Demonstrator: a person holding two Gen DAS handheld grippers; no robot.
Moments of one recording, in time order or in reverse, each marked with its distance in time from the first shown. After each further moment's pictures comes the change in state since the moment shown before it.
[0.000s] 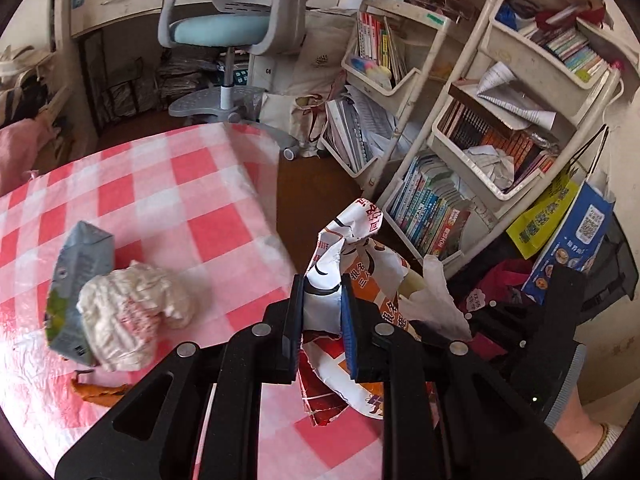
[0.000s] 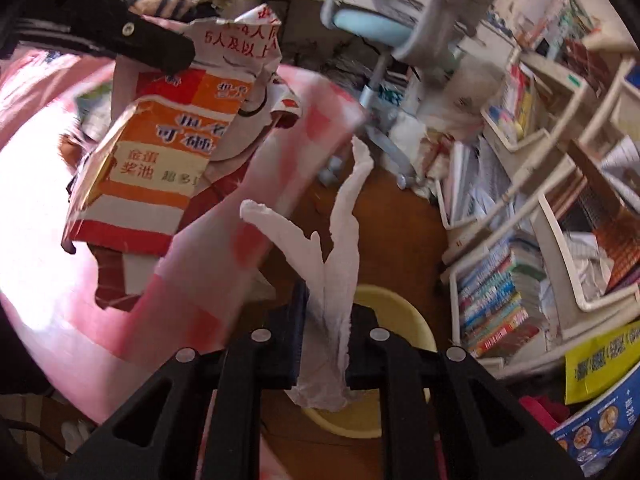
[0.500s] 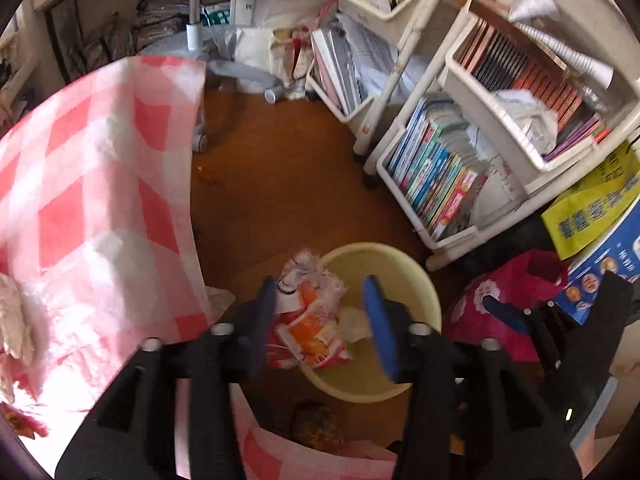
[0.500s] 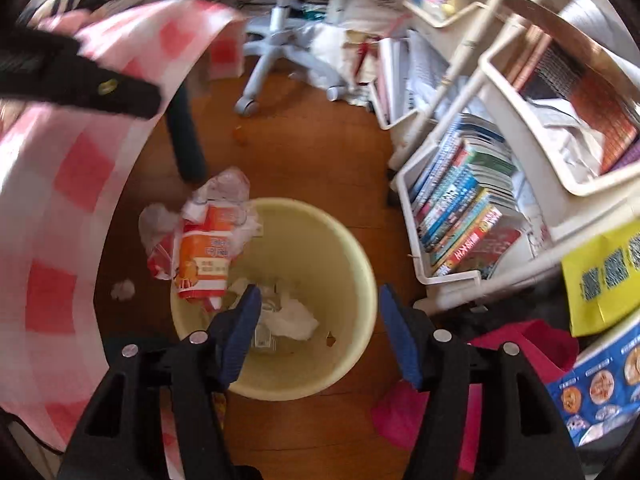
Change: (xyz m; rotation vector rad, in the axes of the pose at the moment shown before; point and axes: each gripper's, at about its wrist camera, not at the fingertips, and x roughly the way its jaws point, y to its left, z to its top) left arm 0.134 -0.065 0.023 -0.034 0.177 -0.008; right arm 0.046 -0.087 -0.043 0.235 0.214 -0.100
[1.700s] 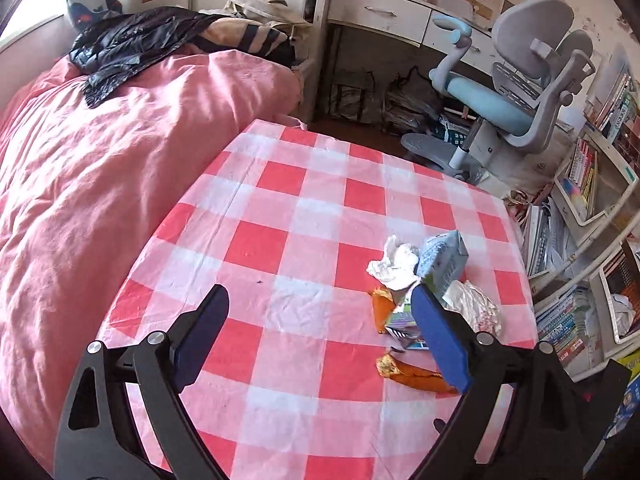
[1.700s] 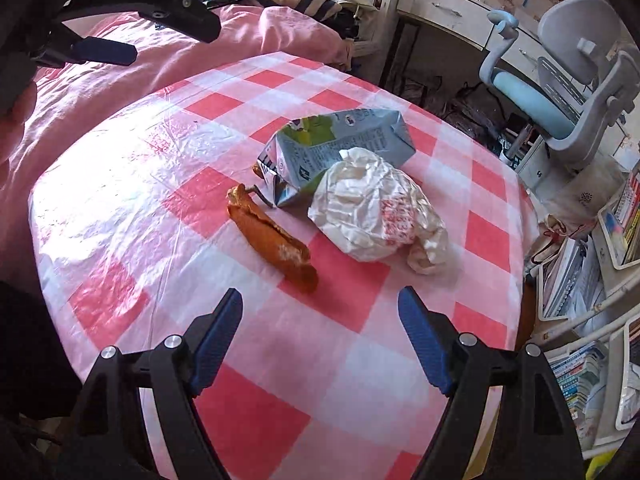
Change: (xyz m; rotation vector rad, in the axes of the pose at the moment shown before) left arm -0.241 0.316 -0.130 -0.526 -0.345 0.429; right arm -0.093 0.294 0.054 -0.522 -0.264 0.352
